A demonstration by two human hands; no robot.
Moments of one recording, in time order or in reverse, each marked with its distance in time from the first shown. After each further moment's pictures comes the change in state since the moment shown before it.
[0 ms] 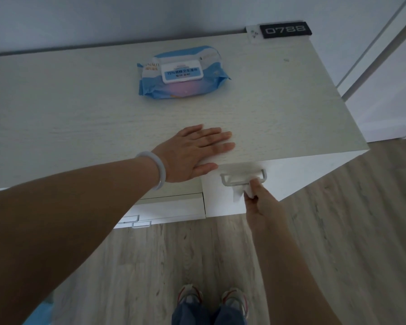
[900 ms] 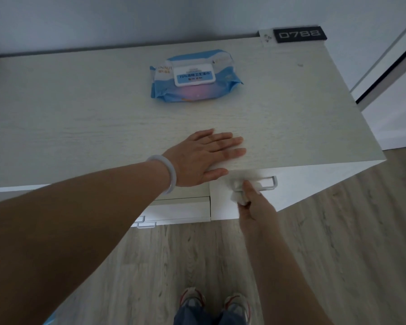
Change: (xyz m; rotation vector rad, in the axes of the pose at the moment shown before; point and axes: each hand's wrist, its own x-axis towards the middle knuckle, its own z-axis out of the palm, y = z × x) left_hand -0.001 -0.001 0.002 -0.002 0.007 -0.001; right_hand 0.003 0.025 0.015 -0.050 -0.076 0.052
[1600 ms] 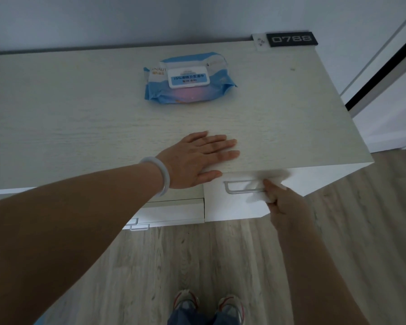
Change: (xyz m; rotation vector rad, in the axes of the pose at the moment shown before) left_hand -0.001 -0.001 0.000 -0.032 0.026 0.008; right_hand 0.023 -0.062 -0.033 -0.372 0.042 -0.197
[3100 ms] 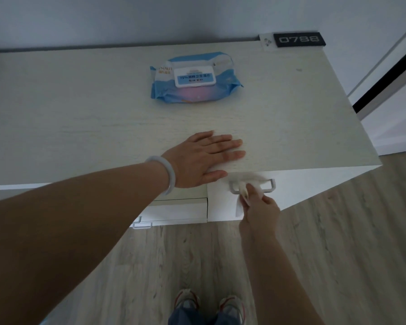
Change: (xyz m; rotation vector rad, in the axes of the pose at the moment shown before) left_hand 0.002 0.001 -0.002 0.002 0.001 -0.003; right_hand -0.027 0.048 0.043 0.068 0.159 0.013
